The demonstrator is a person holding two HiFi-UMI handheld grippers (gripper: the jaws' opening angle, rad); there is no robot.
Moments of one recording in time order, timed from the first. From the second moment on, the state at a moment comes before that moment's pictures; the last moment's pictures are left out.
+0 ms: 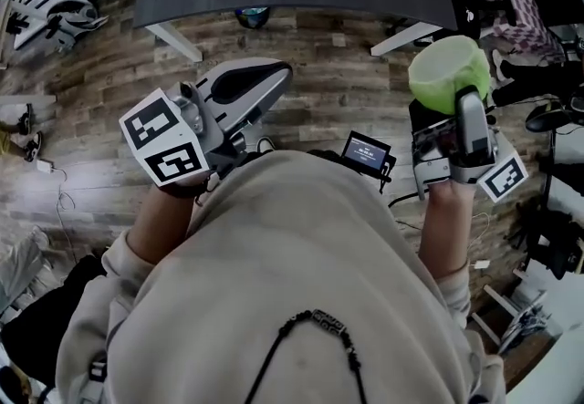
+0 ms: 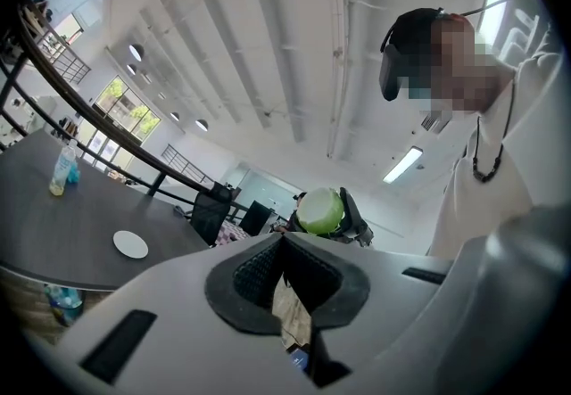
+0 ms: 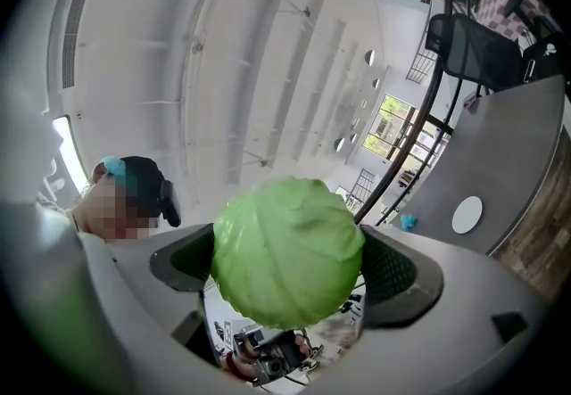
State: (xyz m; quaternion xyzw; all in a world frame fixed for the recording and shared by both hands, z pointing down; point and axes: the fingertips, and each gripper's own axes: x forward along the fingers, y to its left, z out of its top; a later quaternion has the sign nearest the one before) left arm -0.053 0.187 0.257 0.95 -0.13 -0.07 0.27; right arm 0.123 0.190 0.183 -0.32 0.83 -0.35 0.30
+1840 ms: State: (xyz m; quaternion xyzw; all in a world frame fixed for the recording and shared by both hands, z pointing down) left arm 0.092 0.046 0.264 0.93 -0.24 -0.02 0.27; right arm 0.263 -0.007 0.225 -0.22 0.83 -0.41 0.31
